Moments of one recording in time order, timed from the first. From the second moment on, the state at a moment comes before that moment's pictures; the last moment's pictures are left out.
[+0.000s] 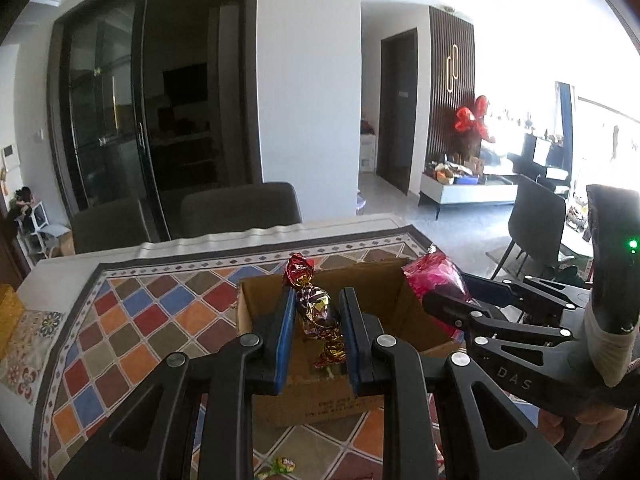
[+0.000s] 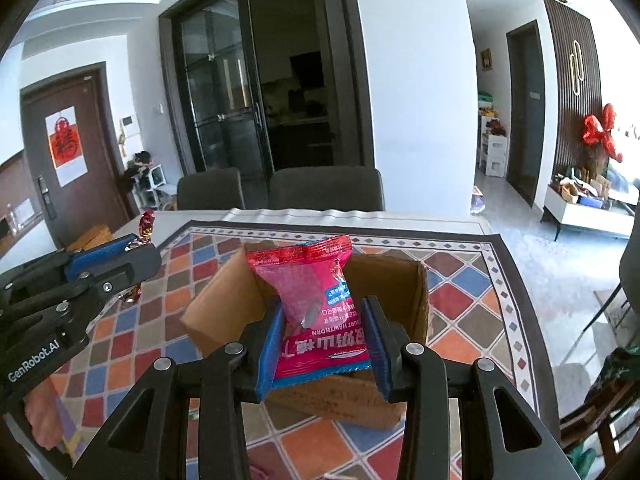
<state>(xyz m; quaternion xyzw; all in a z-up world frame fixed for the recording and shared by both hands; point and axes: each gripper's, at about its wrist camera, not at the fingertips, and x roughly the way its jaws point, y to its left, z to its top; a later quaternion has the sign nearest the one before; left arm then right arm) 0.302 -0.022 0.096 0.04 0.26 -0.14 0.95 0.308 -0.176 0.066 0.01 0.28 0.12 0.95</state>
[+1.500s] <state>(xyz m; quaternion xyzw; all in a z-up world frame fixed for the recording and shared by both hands) 0.260 -0.026 0.060 0.05 0.29 -0.12 0.95 0.273 -0.189 0.044 0.02 0.30 0.09 0.95</state>
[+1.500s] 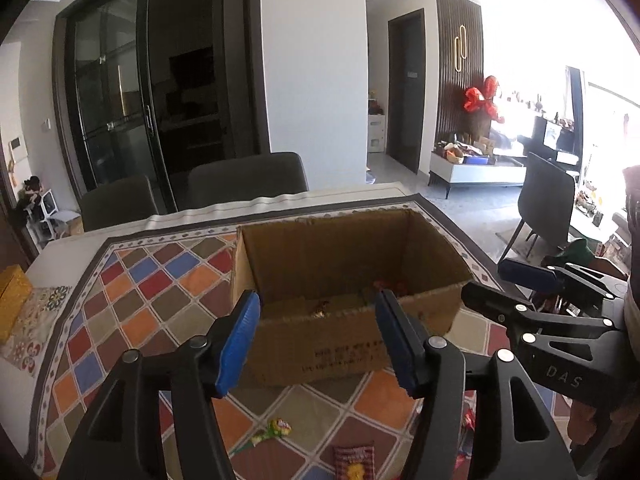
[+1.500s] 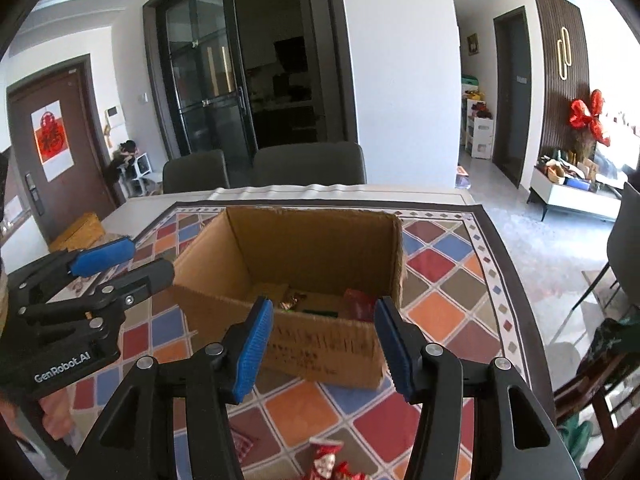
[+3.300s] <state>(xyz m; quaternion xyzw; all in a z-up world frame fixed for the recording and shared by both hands) 0.232 -0.037 -0.113 0.04 0.51 -0.16 0.85 0.241 -0.180 -0.110 0.02 0.49 0.10 0.86</state>
